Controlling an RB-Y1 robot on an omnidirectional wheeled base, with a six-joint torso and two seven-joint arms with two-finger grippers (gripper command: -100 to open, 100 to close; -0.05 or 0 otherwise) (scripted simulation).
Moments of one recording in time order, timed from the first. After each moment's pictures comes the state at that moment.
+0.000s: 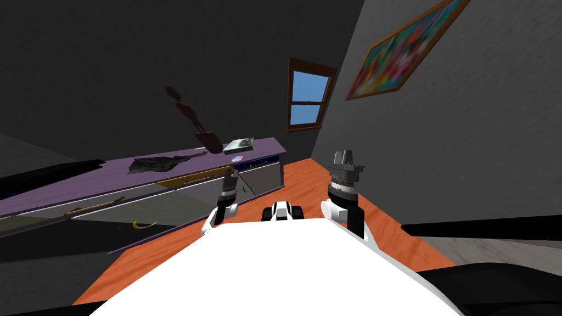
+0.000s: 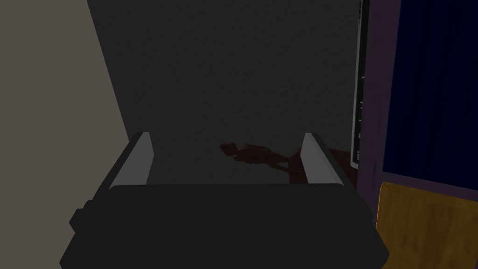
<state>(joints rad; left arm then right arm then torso) 0.27 0.19 0.21 -1.59 -0.07 -0.89 0.05 0.54 -0.01 -0.02 -2.35 -0.12 -0.61 0.06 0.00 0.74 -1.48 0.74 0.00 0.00</state>
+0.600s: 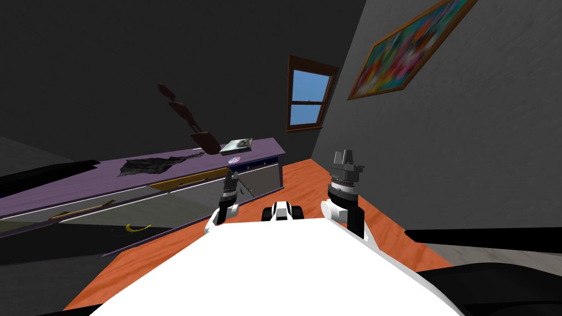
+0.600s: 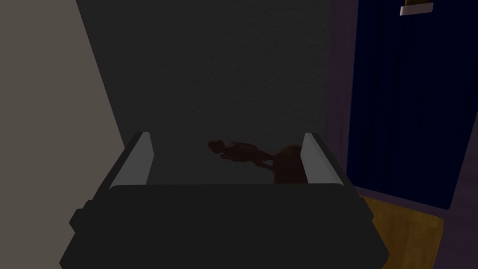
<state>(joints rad) 0.22 0.19 0.24 -1.44 -0.07 -0.97 0.06 0.54 -0.01 -0.02 -2.35 -0.12 -0.61 0.06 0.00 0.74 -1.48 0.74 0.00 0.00</state>
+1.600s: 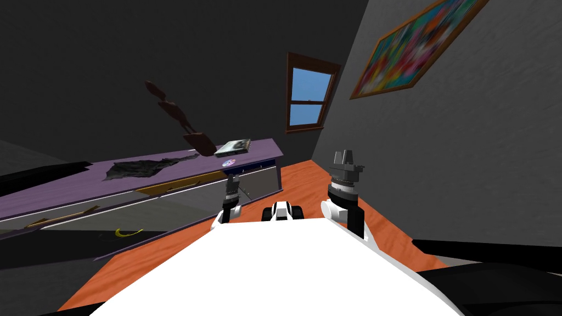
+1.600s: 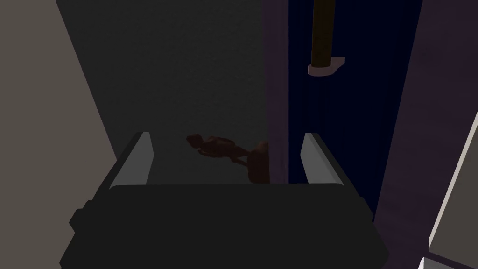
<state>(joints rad) 0.14 0.16 0.28 -1.20 -0.07 -1.11 0.07 0.54 -0.01 -0.02 -2.35 -0.12 -0.61 0.06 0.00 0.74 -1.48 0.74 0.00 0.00</state>
